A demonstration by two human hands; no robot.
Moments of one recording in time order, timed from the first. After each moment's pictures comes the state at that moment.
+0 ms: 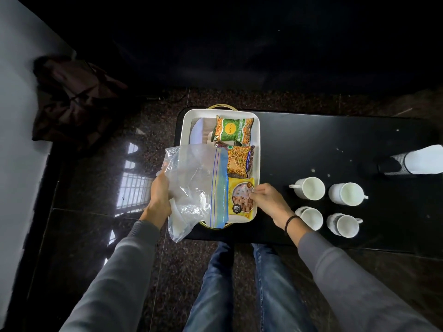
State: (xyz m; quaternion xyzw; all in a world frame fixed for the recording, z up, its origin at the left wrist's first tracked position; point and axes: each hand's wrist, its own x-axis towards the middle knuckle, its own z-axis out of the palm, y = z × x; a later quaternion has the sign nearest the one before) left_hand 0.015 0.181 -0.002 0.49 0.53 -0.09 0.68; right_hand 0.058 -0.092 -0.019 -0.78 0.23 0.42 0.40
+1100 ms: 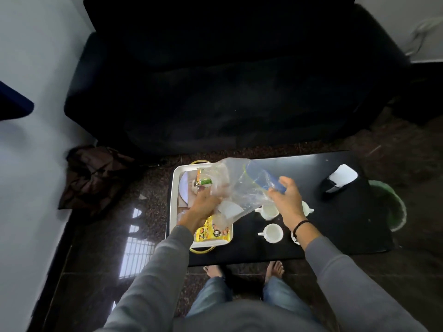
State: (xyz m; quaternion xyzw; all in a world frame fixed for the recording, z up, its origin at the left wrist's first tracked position) left_hand 0.044 0.024 0.143 0.65 0.24 -0.23 0.68; right_hand 0.060 -0.207 0.158 -0.80 0.23 0.11 0.53
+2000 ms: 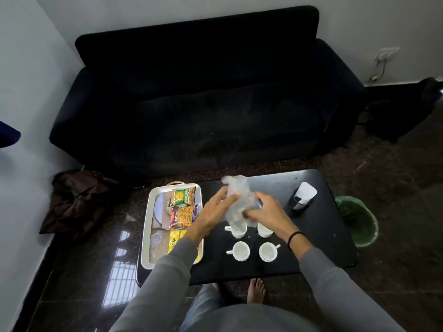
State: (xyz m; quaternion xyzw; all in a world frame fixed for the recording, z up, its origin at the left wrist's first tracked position) left_hand 0.065 -0.124 0.217 0.74 0.12 -0.24 0.62; right_hand 0.071 -0.309 0.208 -0.83 0.02 0.21 0.52
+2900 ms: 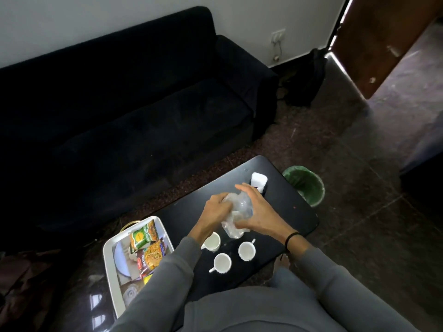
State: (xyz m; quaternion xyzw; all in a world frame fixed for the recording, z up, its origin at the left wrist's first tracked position) left_hand 0.126 -0.220 0.212 0.81 -0.01 -0.30 0.50; right_hand 0.055 -0.375 0.205 -0.83 0.07 0.10 0.54
